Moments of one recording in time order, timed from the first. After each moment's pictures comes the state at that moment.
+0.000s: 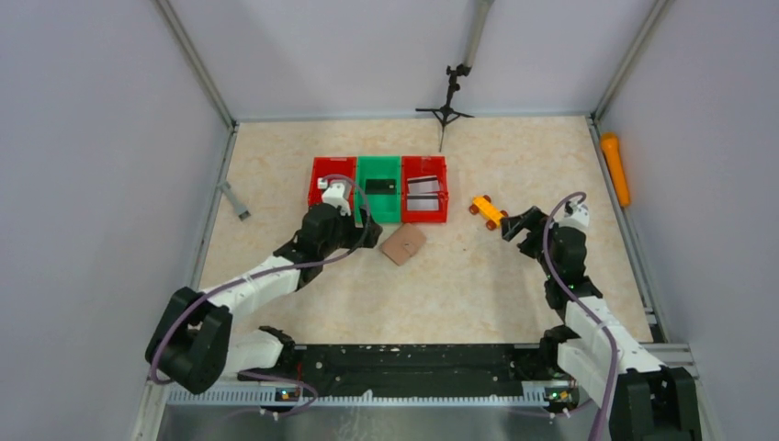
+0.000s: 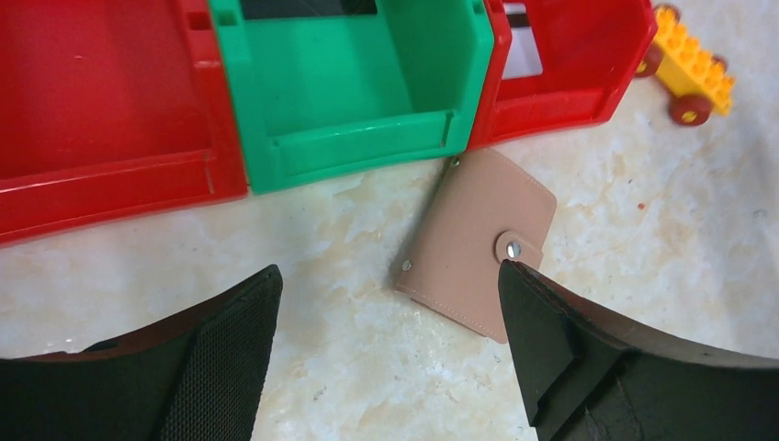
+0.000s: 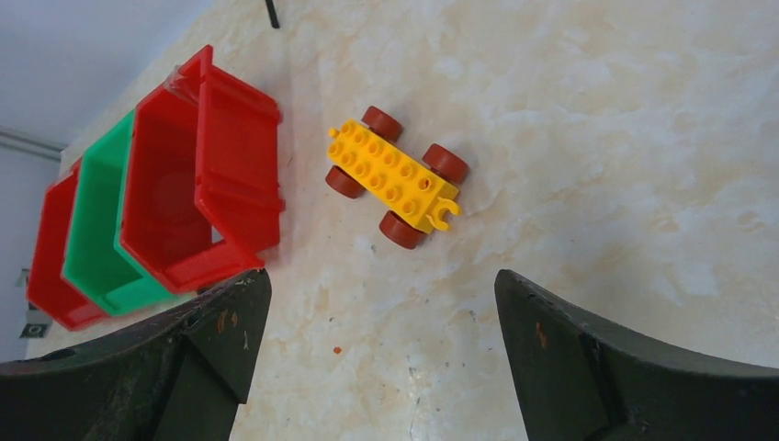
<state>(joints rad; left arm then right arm) -0.48 1.20 0.53 0.23 0.03 -0.44 0.10 0.82 0.24 0.27 0.01 0.66</state>
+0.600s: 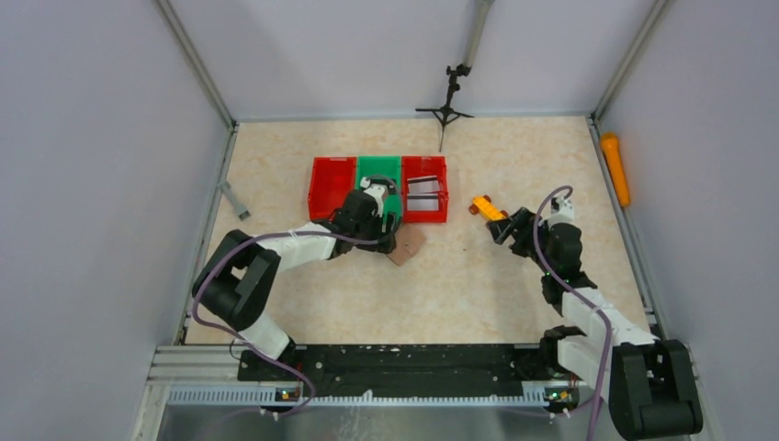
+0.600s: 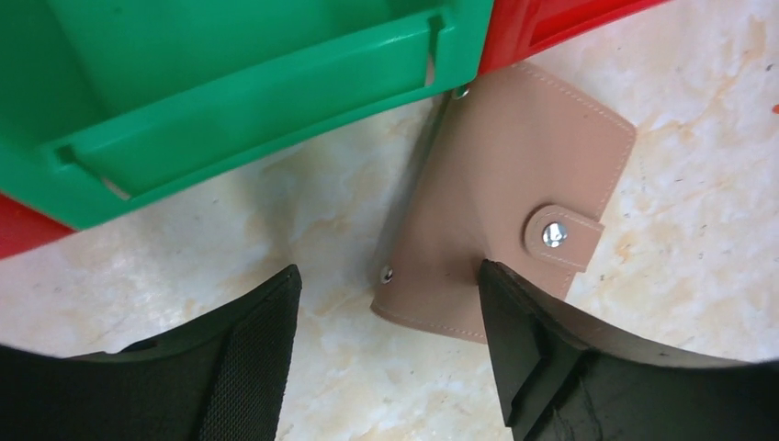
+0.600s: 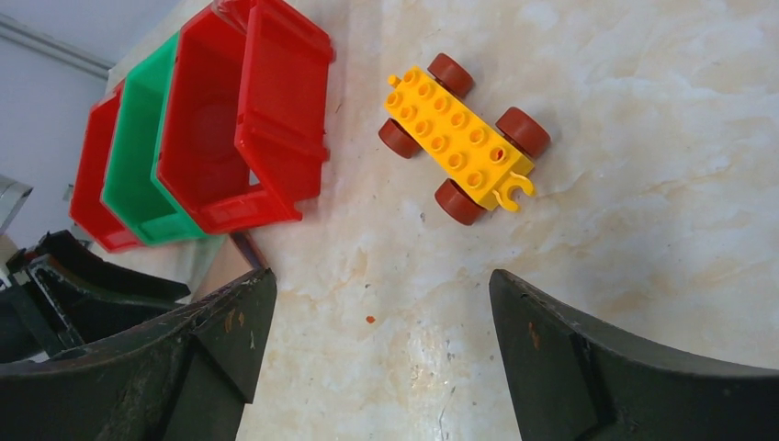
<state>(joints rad) -0.58 1.61 0.81 -0.01 0.05 -0.34 0.10 0.96 0.24 0.40 -0.19 0.64</state>
